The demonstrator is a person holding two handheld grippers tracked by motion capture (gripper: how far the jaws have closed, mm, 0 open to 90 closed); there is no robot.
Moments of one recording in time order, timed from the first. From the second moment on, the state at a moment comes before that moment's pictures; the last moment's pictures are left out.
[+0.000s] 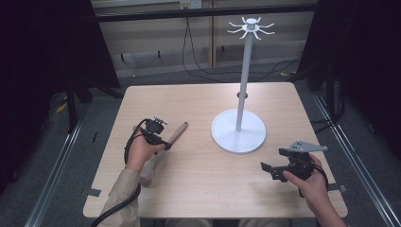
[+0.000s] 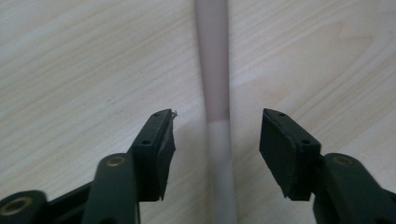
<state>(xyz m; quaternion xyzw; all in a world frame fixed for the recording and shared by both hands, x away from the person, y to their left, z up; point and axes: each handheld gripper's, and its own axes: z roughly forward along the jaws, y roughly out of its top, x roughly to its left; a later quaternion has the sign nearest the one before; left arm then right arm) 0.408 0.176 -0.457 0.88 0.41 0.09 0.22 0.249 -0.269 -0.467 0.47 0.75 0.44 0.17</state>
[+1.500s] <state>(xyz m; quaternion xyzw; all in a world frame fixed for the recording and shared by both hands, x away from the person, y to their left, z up) 0.414 0.168 -0.470 0.88 0.41 0.05 0.25 0.249 -0.264 -0.464 0.46 0.75 0.45 0.16</state>
